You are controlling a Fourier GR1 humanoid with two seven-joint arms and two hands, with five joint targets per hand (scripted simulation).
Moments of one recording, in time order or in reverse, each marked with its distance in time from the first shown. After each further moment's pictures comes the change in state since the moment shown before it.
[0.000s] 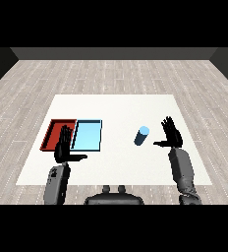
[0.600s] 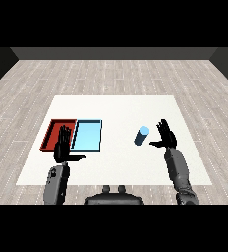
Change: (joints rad) left arm -0.003 0.002 0.012 0.011 0.020 -0.010 -0.025; right arm -0.031 0.031 0.018 0.109 0.005 -0.027 -0.009
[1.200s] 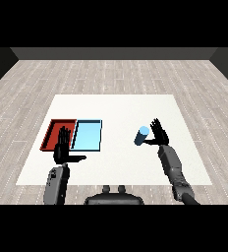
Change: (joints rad) left arm 0.020 -0.006 -0.002 -0.007 -0.008 0.010 -0.013; right arm -0.127 0.031 0.015 0.230 0.039 -0.009 -0.092
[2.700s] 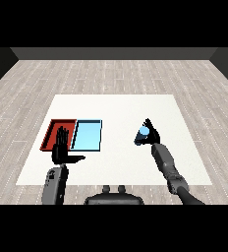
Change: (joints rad) left arm 0.009 0.013 0.008 -0.017 0.006 -0.003 0.000; right arm -0.113 0.049 0.027 0.189 0.040 -0.014 -0.074
